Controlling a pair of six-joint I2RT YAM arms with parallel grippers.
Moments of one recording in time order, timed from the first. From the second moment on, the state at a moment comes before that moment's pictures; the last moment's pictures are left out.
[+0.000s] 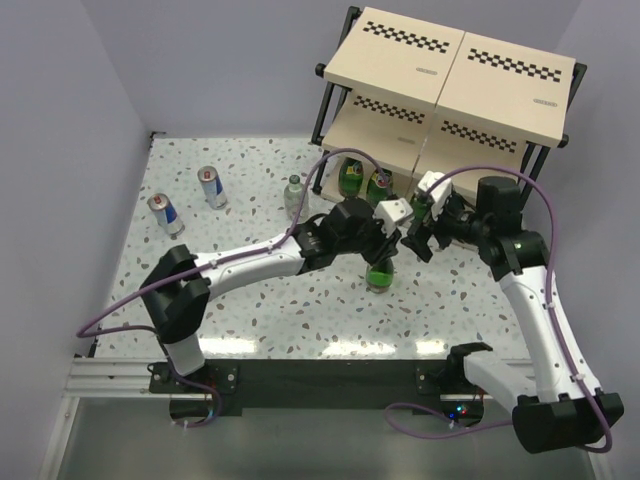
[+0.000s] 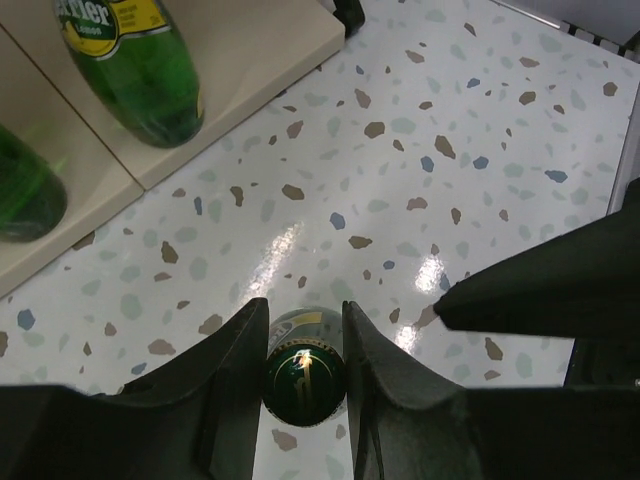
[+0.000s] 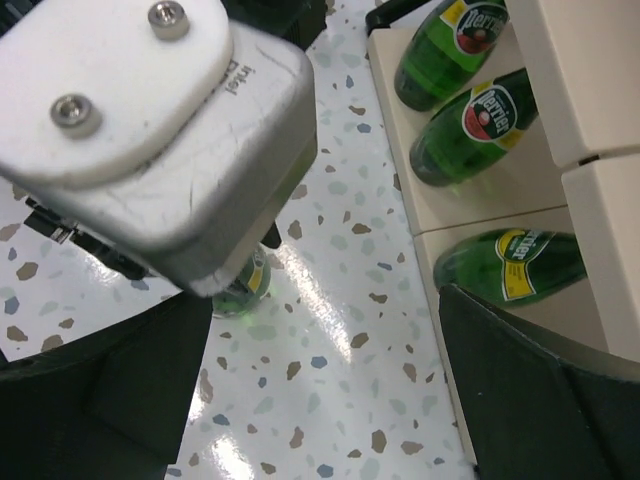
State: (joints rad) left arm -0.99 1.73 1.31 -0.03 0.14 -0.01; right arm 0.15 0.99 1.10 -0.72 -0.60 -0.59
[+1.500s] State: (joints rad) left arm -1.02 1.34 0.28 1.00 -0.05 0.23; right arm 0.26 1.14 1.05 -0.83 -0.66 -0.61
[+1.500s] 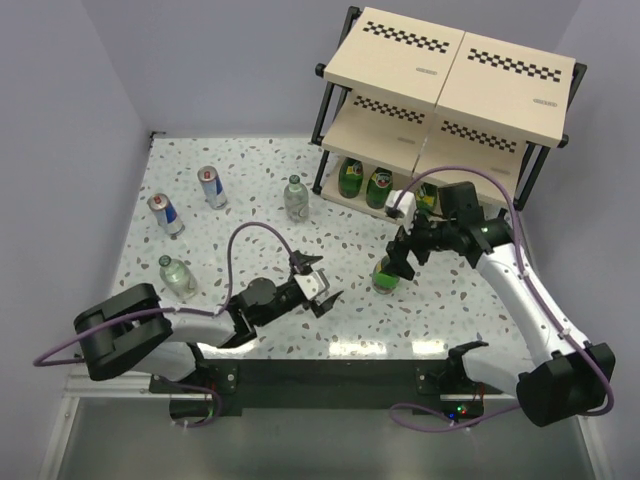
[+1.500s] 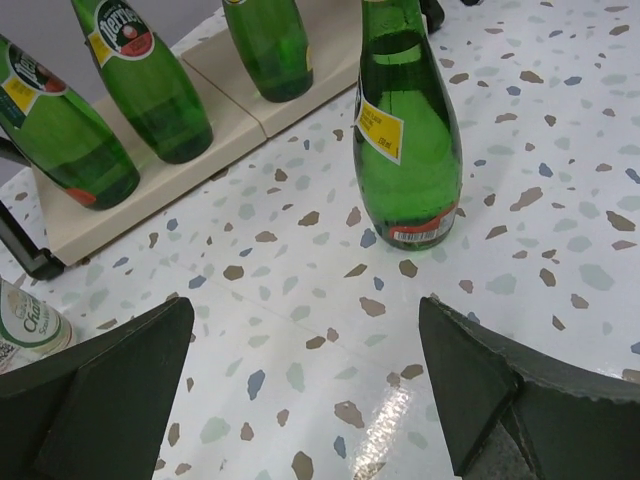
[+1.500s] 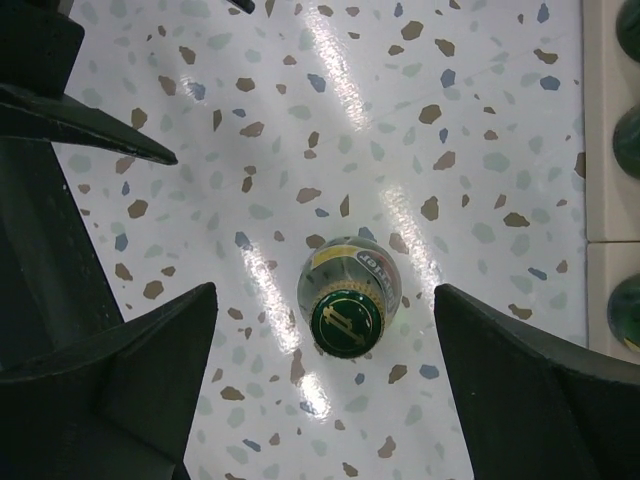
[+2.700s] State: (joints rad) left arm -1.13 2.02 0.69 1.27 -0.07 0.30; right arm 0.33 1.15 1.07 -0.85 -0.52 -0.54
